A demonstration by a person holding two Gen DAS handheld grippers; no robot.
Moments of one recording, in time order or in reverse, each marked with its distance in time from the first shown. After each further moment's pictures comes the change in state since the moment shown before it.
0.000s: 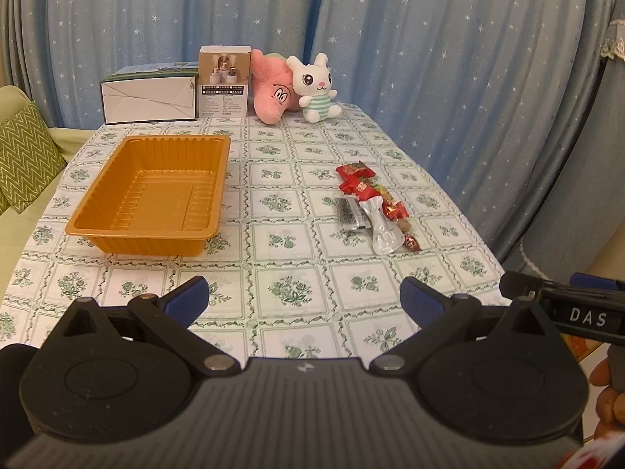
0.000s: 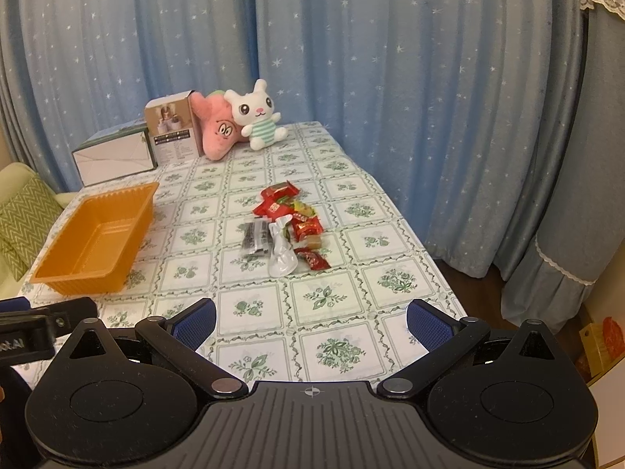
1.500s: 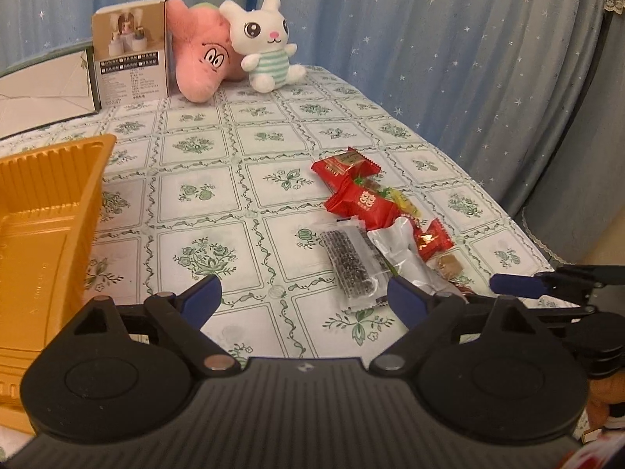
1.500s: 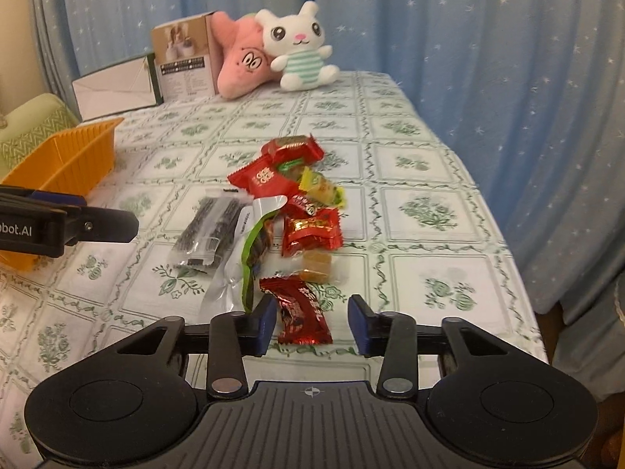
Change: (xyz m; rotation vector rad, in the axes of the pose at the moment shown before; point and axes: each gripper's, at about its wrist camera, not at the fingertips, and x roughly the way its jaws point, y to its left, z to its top) left arm 0.258 -0.006 0.062 0.117 0.092 -0.113; right arm 0.263 -0.049 0.029 -0.208 0.114 0.185
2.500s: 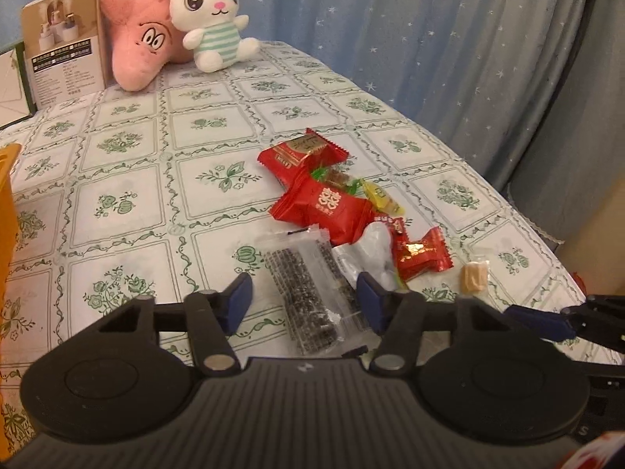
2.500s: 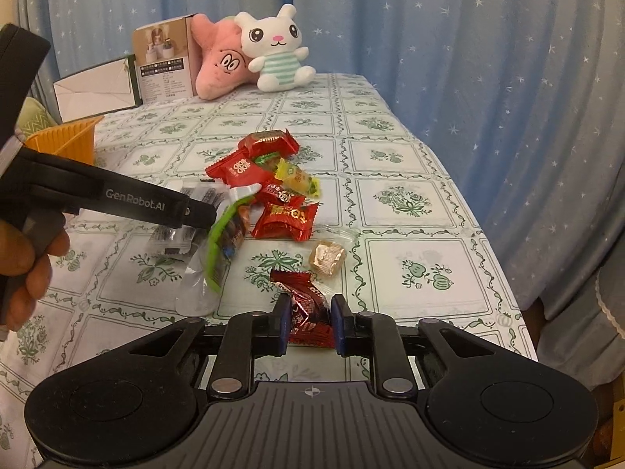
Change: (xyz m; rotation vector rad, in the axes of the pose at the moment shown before) left arm 0.068 -0.027 0.018 0.078 0.050 -0.083; right arm -0.007 0.001 -0.017 0.020 -0.029 -0.080
